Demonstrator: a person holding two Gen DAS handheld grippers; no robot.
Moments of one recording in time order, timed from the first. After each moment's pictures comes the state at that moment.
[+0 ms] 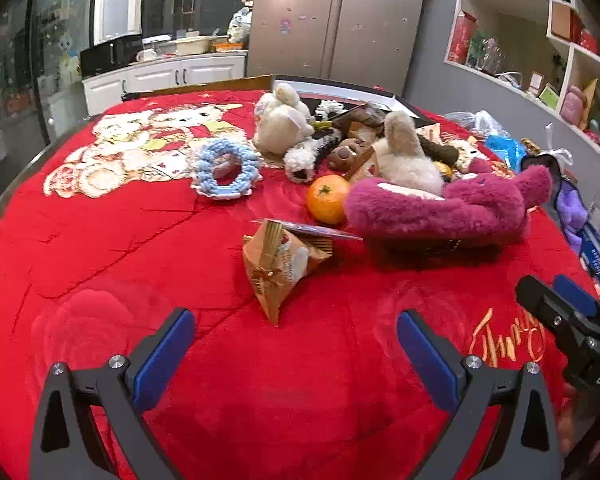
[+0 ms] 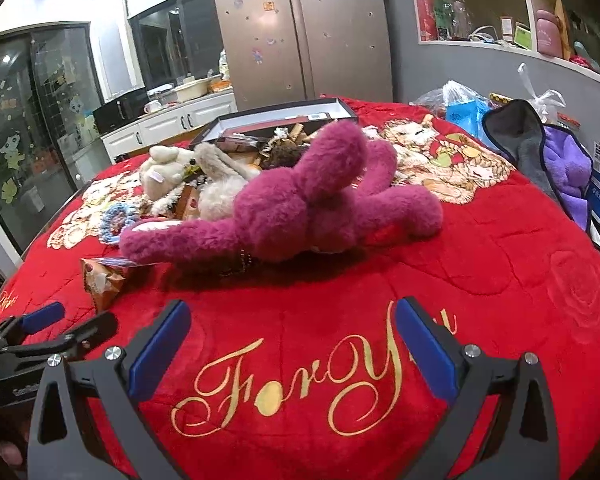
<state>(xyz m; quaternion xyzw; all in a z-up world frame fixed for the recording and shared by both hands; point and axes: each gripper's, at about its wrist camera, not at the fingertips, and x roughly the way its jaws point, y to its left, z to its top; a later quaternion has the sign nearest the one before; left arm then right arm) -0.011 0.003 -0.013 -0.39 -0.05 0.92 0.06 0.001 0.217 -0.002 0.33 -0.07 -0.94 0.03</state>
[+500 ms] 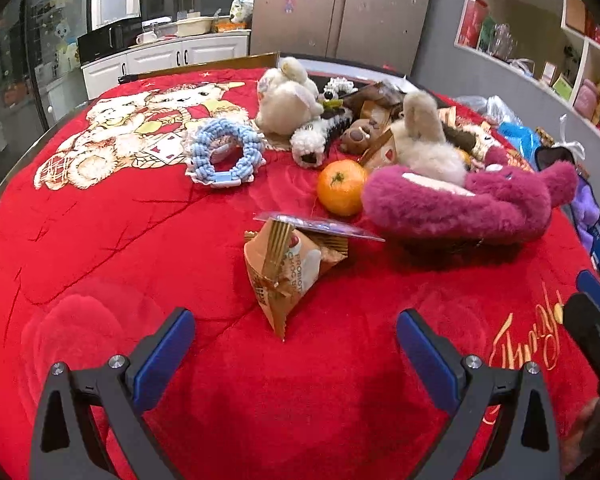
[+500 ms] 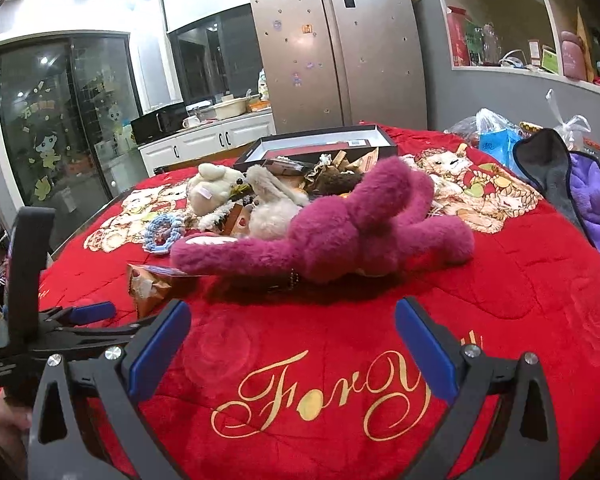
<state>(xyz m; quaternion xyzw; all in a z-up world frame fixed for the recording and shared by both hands) -0.034 0.005 -0.024 -0.43 -0.04 0.90 0.04 0.011 0.207 0.008 0.30 -0.07 -0.95 0.09</state>
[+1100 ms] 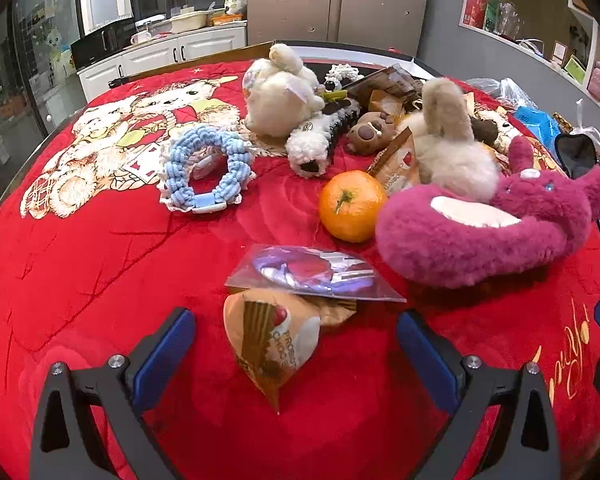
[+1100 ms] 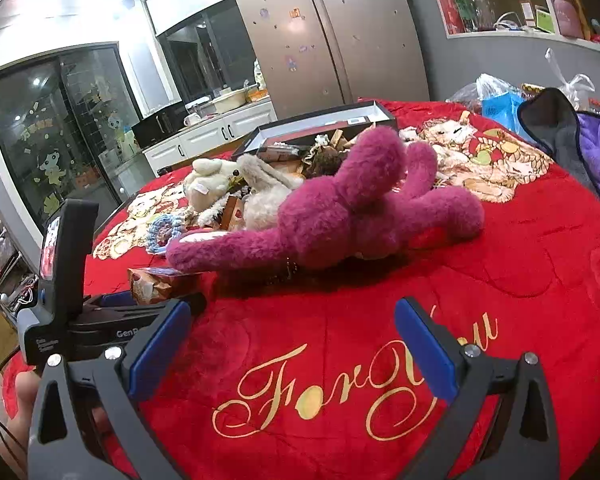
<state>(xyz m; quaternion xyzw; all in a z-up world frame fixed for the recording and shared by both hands) -0.073 0.014 -0.033 -0.45 -0.01 0.89 0.03 0.000 0.221 -0.002 0.32 -0.12 -0.93 0.10</state>
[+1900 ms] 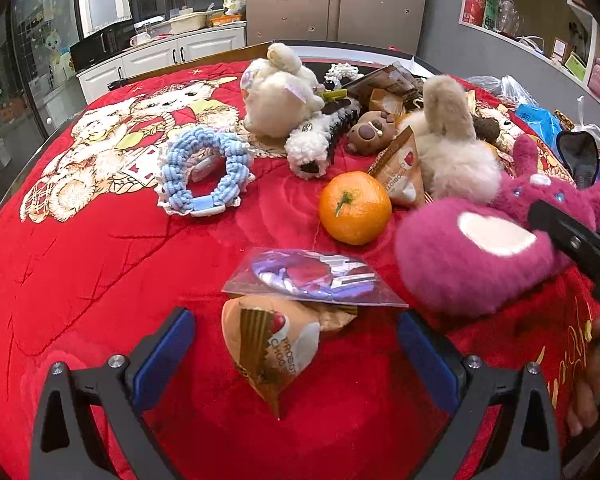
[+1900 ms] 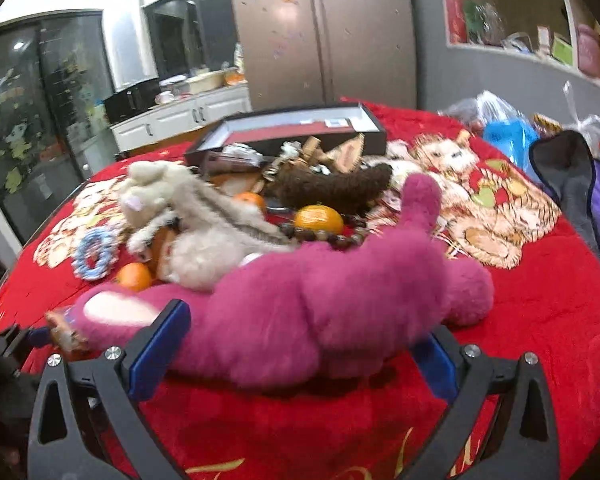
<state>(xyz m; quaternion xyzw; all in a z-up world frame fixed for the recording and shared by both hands) -0.074 0.015 -0.033 -0.45 0.00 0.89 0.03 -0.097 0.226 -0.010 0.36 -0.06 -0.93 0.03</state>
